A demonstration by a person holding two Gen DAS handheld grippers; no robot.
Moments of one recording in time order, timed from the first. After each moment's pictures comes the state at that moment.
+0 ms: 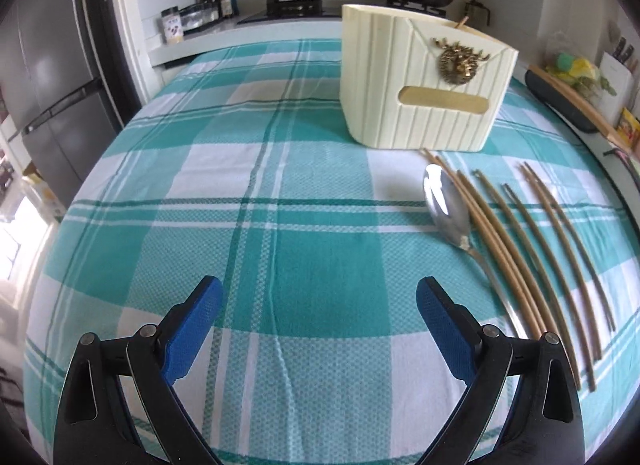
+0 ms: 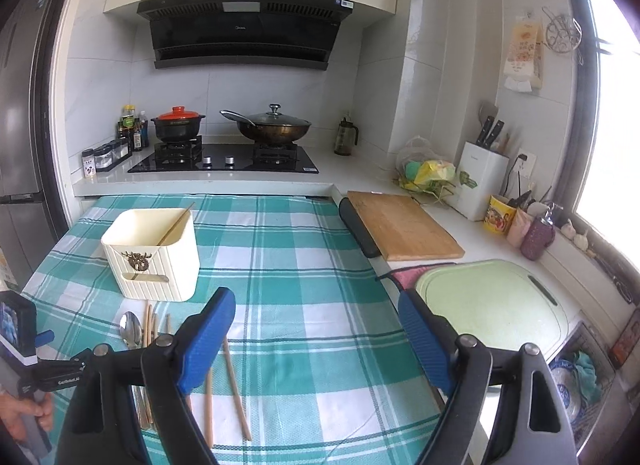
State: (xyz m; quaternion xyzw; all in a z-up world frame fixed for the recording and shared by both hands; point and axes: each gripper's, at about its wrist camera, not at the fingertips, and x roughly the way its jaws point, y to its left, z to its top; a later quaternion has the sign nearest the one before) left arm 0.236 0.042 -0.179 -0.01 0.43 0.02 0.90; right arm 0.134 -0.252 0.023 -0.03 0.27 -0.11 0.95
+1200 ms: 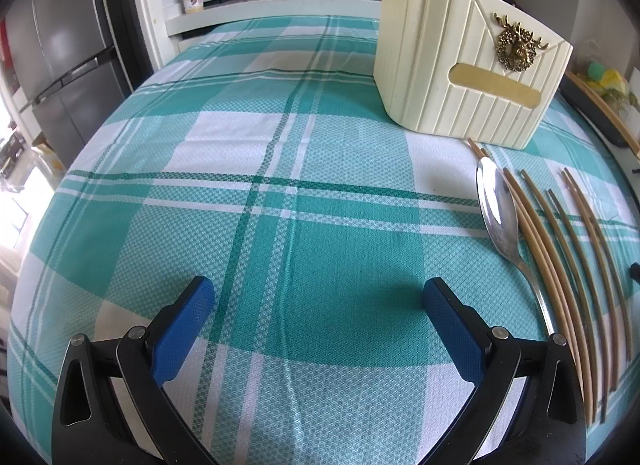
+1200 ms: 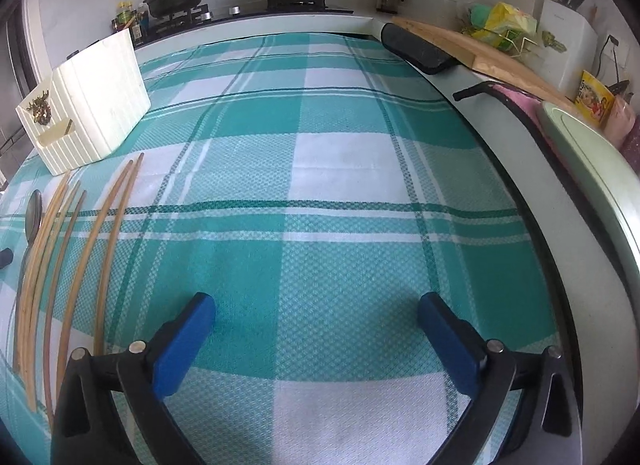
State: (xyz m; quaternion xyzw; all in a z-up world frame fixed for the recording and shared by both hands) left arm 0.255 0.052 -0.202 -0.03 0.46 0.05 0.89; right arm 0.237 -0.331 -0.198 -0.01 0.46 -0.03 0.89
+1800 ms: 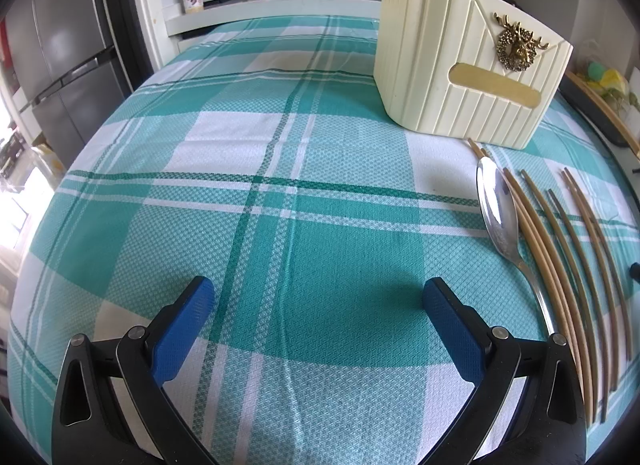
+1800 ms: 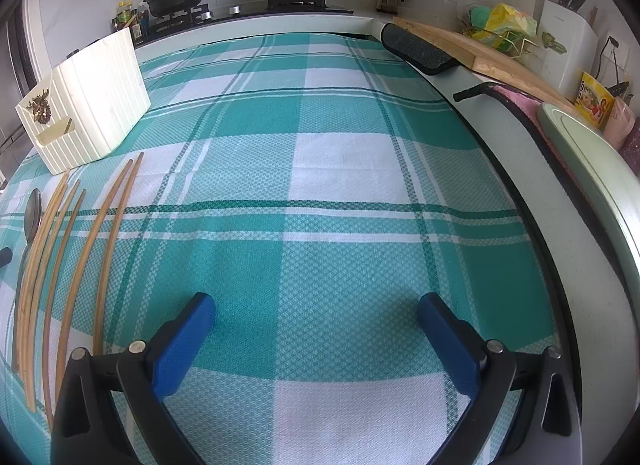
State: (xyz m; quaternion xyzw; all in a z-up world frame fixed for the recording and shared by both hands) left arm 0.255 0.052 -0.201 -0.03 0.46 0.05 0.89; right arm 0.238 -0.331 -0.198 -0.01 0.46 -0.03 0.89
